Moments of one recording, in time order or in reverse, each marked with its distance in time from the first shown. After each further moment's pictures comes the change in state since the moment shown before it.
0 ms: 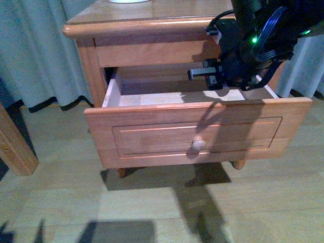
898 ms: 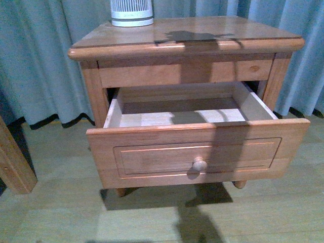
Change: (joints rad) left arm 0.000 0.000 0.000 0.000 0.000 0.000; right arm -0.007 -0.006 0.438 -0.029 0.004 -0.072
